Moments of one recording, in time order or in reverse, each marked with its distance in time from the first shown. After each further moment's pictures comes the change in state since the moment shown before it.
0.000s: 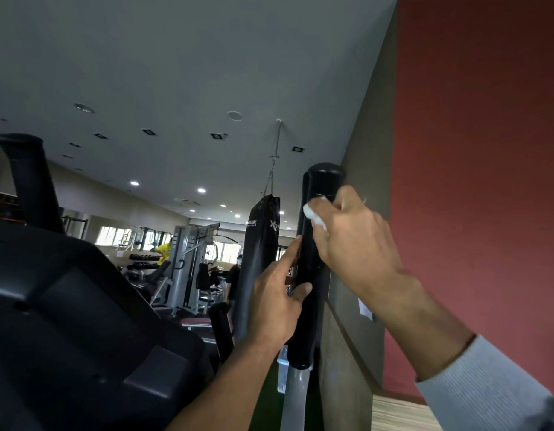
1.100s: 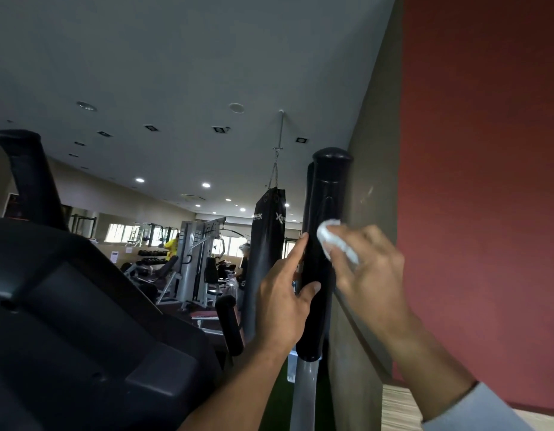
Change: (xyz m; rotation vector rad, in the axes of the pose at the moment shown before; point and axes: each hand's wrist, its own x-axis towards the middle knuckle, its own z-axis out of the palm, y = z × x) left_hand -0.007 -0.016 0.010 -0.036 0.030 0.056; right_hand -0.059 0.013 0.050 0.447 0.262 0.194
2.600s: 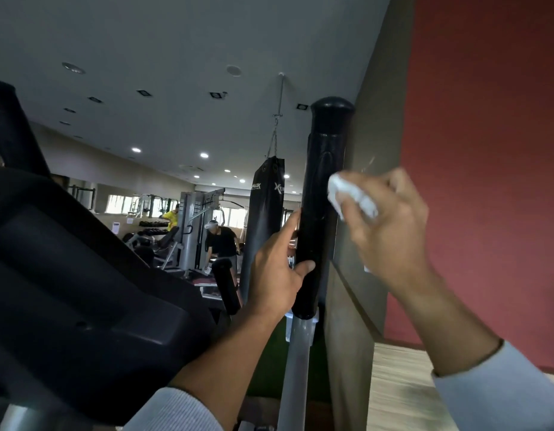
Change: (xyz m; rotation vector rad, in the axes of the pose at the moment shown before) left_hand -0.013 -0.019 0.002 0.070 -0.053 -0.037; right_hand 0.006 0.003 -0.017 -0.005 0.071 -0.008
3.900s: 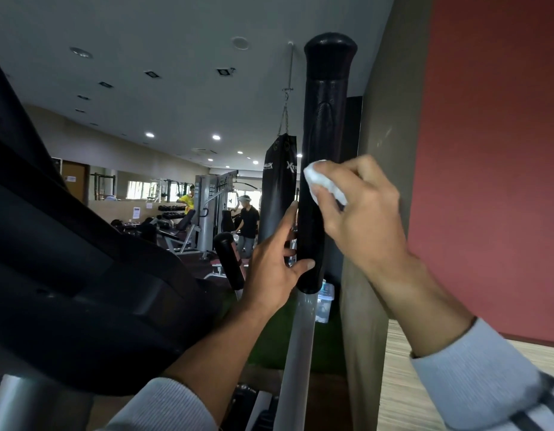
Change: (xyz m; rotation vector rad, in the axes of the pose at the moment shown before) left_hand -0.027 -0.024 0.010 0.027 -0.103 -0.080; right_hand -0.031 0.004 0.024 0.056 -0.078 -0.036
